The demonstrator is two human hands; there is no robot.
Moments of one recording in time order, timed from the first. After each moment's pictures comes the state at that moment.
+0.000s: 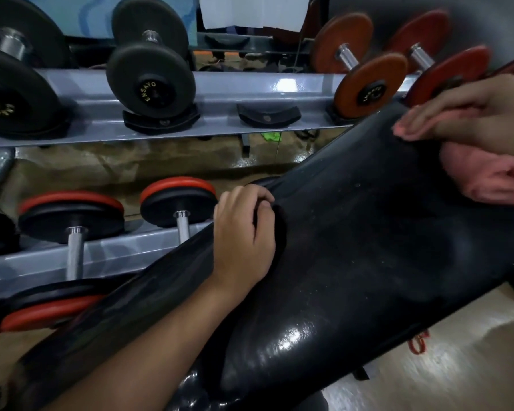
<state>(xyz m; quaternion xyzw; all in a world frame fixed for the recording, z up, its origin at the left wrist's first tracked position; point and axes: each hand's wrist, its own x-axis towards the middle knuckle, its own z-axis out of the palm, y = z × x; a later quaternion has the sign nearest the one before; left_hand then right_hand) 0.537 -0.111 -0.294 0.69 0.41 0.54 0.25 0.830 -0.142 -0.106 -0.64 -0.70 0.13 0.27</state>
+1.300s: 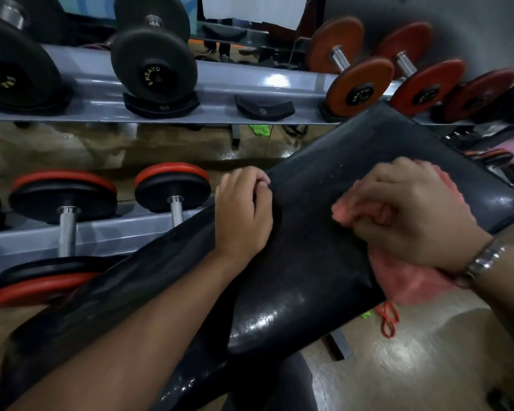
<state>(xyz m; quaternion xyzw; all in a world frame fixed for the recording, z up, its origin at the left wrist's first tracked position) 0.536 -0.112 -0.294 0.68 0.40 0.57 0.24 0.743 -0.221 -0.166 -0.58 -0.80 -0.09 0.12</state>
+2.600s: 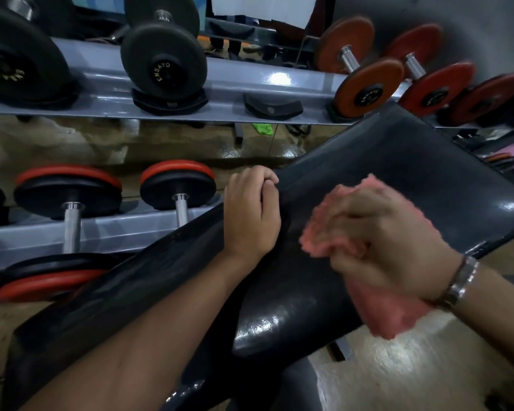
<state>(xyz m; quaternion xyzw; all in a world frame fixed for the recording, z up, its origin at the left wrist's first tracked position) 0.533 -0.111 -0.295 0.65 0.39 0.59 0.28 0.703 -0.220 -0.189 -0.52 -0.85 -0.03 0.07</state>
